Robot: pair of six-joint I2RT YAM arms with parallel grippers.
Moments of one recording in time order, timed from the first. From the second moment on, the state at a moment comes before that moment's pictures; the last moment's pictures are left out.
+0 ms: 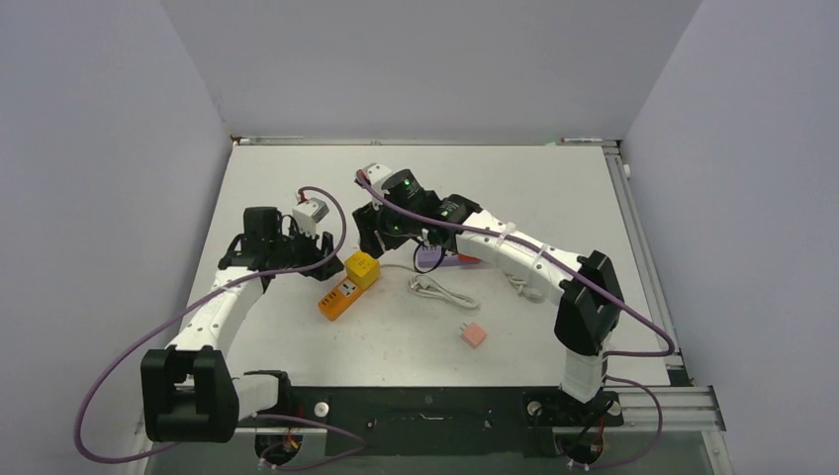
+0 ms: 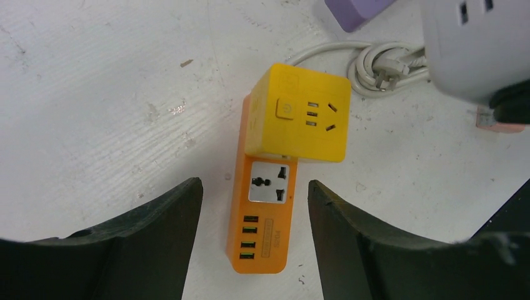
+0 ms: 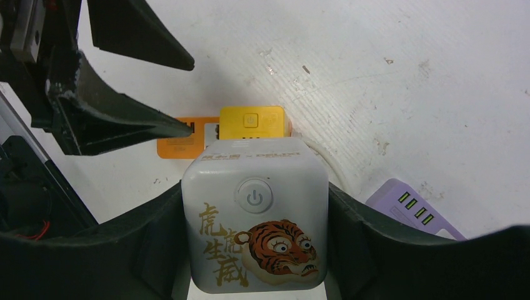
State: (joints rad) left arm -0.04 1.19 0.76 -0.40 0.59 0.20; right arm 0.89 1.83 1.68 -0.53 -0.10 0.17
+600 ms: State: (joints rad) left arm -0.02 1.33 0.79 -0.28 0.66 0.12; right arm 0.94 1.90 1.65 -0.48 -0.10 0.16
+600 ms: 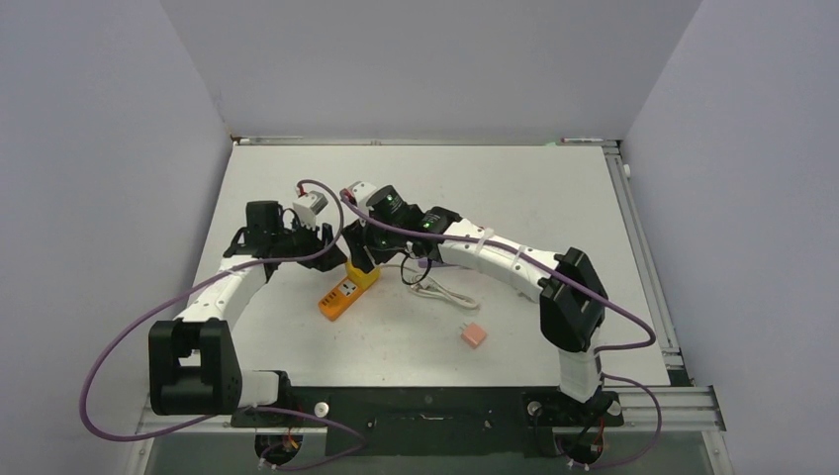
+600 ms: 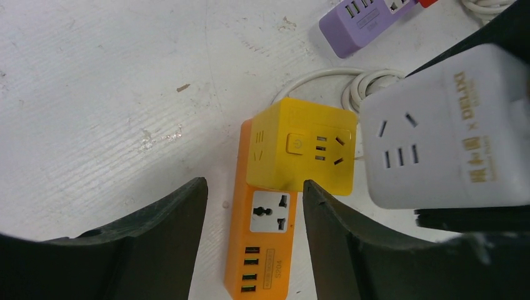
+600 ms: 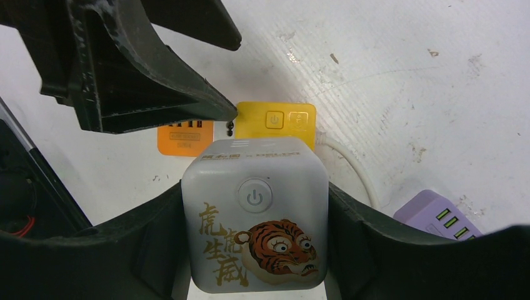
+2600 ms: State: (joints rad) left arm 0.09 1.37 0.82 -0.29 0.74 0.10; right arm 0.96 2.00 1.74 -0.53 -0.03 0.09
